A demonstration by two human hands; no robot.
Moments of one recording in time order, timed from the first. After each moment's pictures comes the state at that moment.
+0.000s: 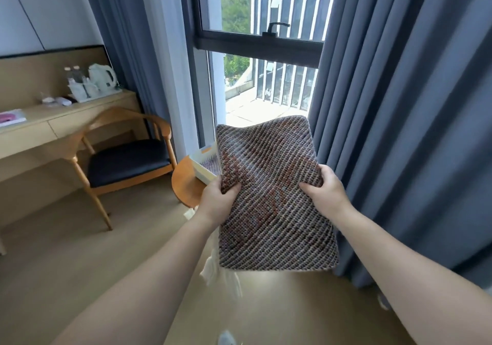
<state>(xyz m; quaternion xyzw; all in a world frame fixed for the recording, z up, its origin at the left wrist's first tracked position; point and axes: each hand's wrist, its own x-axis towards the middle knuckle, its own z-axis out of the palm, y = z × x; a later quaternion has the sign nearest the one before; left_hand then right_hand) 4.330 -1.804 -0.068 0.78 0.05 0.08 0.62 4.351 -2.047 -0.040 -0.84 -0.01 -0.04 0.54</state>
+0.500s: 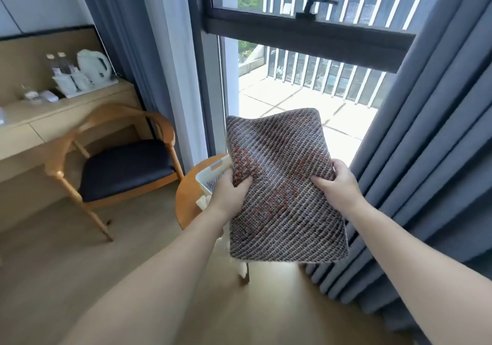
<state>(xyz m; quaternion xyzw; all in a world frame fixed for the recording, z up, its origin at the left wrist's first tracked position) 4.604 -1.731 -0.075 0.79 0.08 0.04 0.61 4.634 -1.970 -0.051 -0.83 0.01 -0.01 0.56</state>
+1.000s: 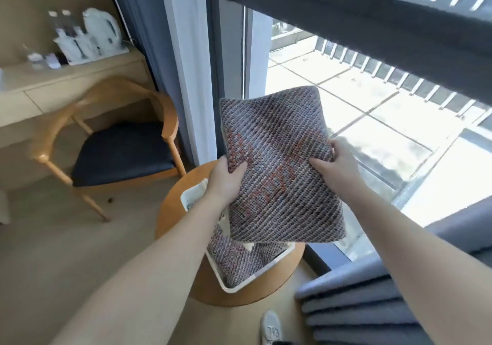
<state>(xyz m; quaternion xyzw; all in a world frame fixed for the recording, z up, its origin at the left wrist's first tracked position) 4.856 -1.723 -0.102 0.76 0.23 0.07 0.61 4.944 -1.941 -0.071 -0.86 -0.05 0.05 0.51</state>
